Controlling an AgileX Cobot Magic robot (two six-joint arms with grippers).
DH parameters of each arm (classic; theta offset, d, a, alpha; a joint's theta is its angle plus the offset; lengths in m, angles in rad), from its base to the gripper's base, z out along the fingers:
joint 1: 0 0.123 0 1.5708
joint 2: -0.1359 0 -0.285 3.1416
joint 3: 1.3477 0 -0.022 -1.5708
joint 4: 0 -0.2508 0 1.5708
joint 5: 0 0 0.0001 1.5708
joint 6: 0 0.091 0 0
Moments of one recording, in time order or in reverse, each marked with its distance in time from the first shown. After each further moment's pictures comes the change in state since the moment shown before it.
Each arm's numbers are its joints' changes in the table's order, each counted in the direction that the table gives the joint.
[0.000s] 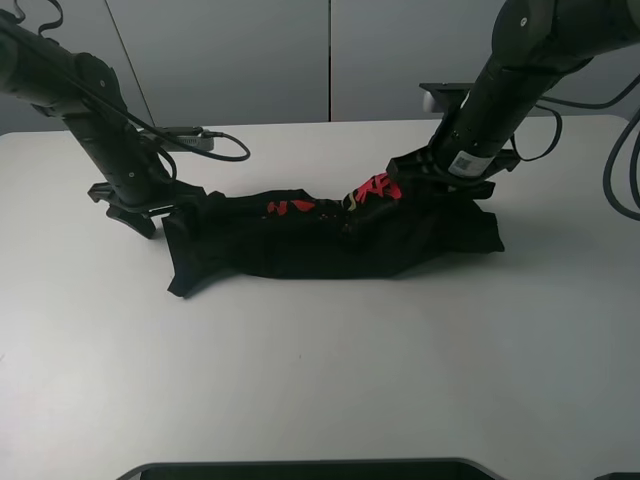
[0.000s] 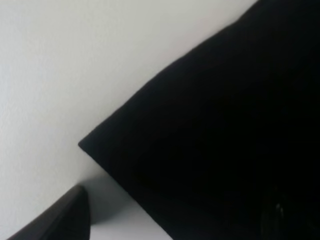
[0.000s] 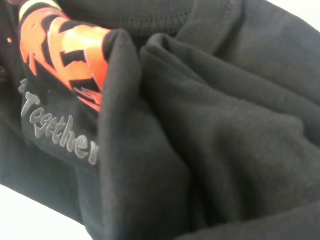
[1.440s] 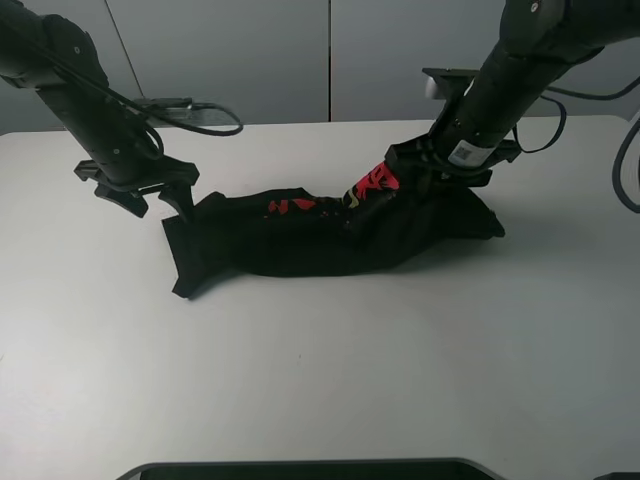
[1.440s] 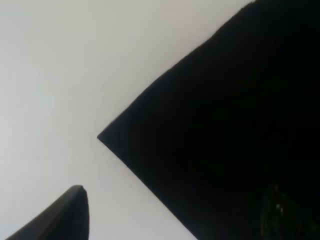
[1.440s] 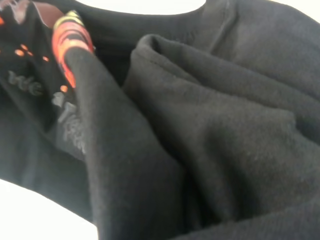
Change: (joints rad) left arm 0.000 0.106 0.009 -0.002 0.022 0.002; right arm 0.000 0.028 0.000 -0.025 -0.021 -0.009
